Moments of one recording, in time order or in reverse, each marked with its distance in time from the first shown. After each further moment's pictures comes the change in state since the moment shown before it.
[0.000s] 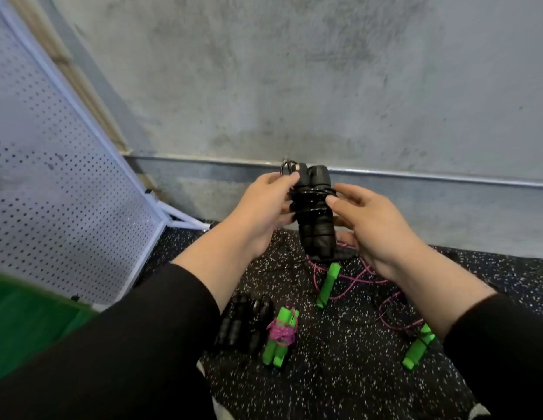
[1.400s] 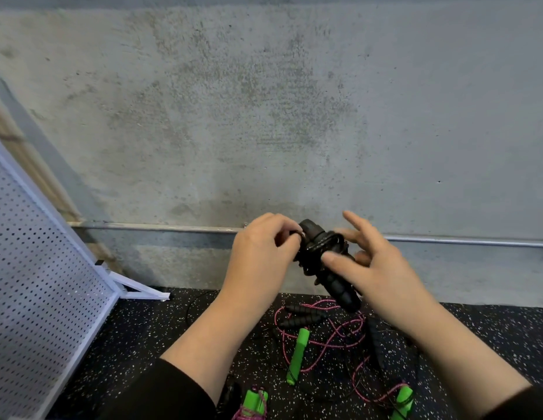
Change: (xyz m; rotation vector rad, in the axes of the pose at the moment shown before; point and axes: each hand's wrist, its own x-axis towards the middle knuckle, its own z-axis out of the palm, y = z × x) left_hand 0.005 0.036 0.059 0.714 0.177 0.775; right_hand -0.016 -0.064 -0.063 -0.564 0.101 -0.317
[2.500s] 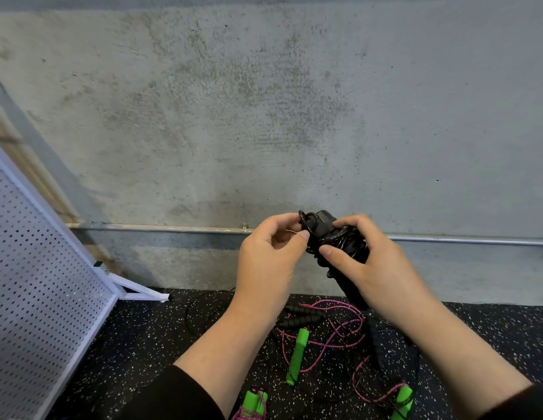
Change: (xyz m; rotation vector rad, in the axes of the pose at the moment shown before) left_hand -0.013 0.015 0.017 -0.639 0.050 -0.315; right_hand 0.005 0.003 -0.003 -0.186 0.069 -0.118
